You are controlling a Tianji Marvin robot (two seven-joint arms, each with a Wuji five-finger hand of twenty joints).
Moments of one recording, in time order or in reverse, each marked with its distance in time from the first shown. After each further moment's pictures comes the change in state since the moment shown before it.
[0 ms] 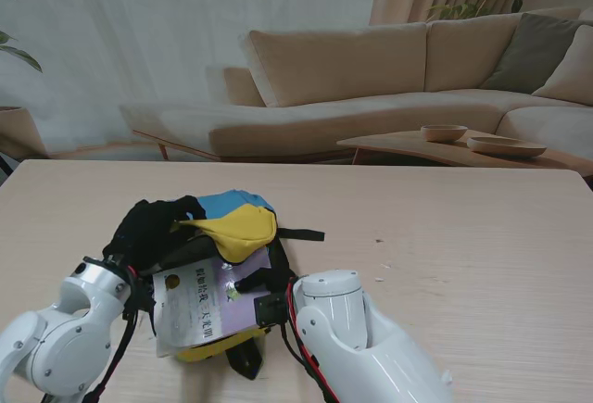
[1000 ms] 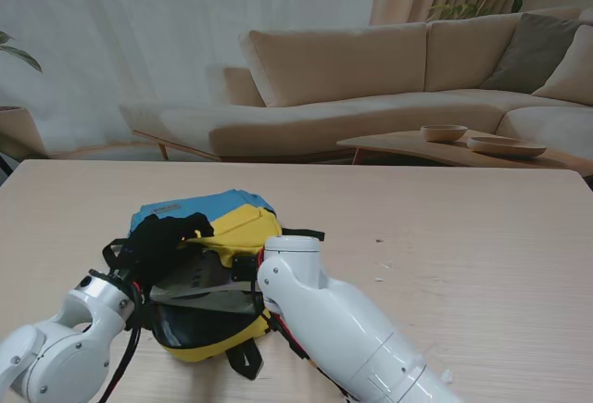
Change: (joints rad) left arm 0.059 0.009 0.001 -0.038 0.013 -0.023 -0.047; right arm 0.271 -0.097 -0.131 0.288 0.366 -0.192 -0.422; left_hand 0.014 0.004 -0.023 0.000 -0.012 0.015 0.004 0.001 -0.001 0.010 0.000 0.000 0.000 0.000 -0.001 0.000 -0.011 0.000 0.000 0.000; right_hand 0.000 0.025 -0.010 0.000 -0.037 0.015 0.039 -0.038 -0.001 0.006 0.012 -0.034 0.000 0.005 0.000 -0.010 0.005 -0.011 0.000 -0.011
